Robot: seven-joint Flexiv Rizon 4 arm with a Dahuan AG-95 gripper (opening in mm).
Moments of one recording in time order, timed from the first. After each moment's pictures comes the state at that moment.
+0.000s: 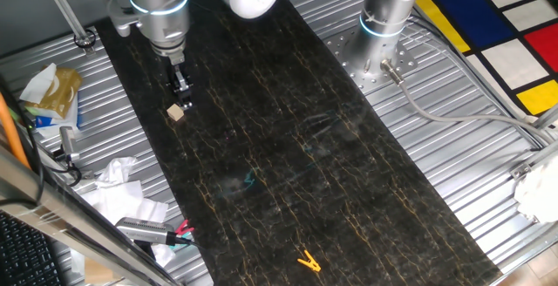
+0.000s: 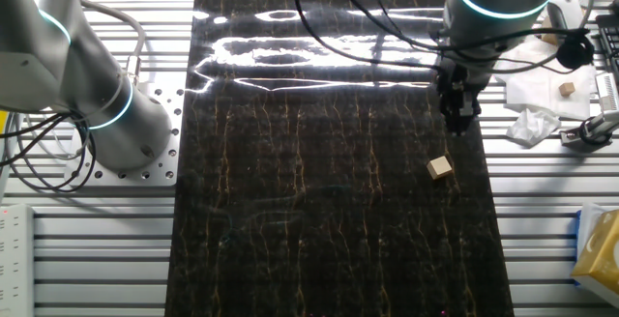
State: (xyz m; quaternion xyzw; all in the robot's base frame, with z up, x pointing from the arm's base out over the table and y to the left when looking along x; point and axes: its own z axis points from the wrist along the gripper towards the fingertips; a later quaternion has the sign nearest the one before) arm 0.589 -0.025 0.152 -0.03 1.00 0.01 0.05
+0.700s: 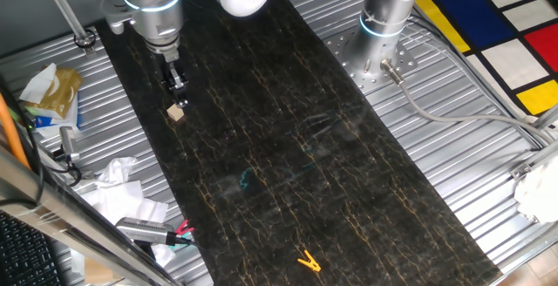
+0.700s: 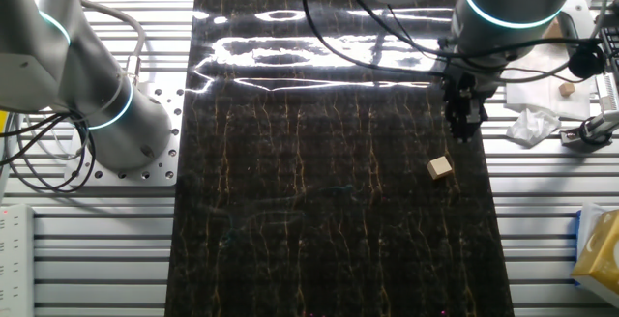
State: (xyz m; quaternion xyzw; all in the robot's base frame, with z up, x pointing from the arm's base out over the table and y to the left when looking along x) arm 0.596 -0.033 0.150 -0.03 1.00 0.01 0.05
